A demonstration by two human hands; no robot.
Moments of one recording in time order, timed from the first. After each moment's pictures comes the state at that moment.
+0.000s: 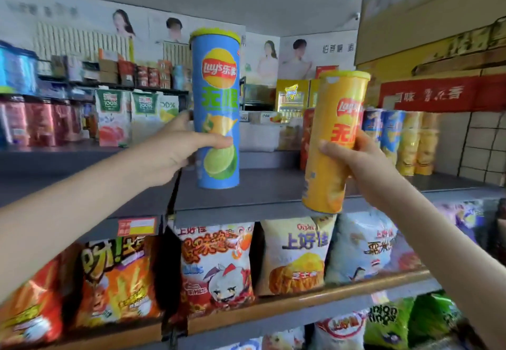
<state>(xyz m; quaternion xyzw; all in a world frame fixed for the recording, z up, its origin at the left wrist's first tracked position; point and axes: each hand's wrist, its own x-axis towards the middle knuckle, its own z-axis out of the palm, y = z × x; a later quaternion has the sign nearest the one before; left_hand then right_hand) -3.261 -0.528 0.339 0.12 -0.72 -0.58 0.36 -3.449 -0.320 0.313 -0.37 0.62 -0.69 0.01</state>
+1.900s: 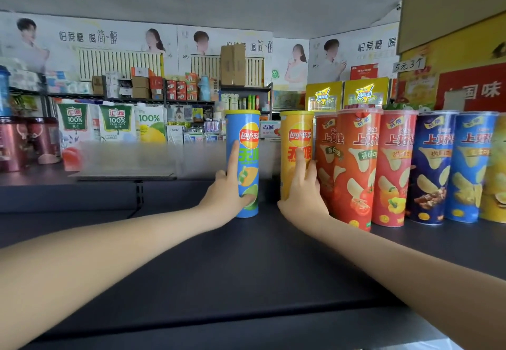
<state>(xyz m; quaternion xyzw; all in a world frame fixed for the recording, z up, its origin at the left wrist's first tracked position) -3.538 -0.629 0.274 0.21 -0.89 -0.19 0.37 -3.654 -0.504 0.267 -0.42 0.82 -0.37 -0.14</state>
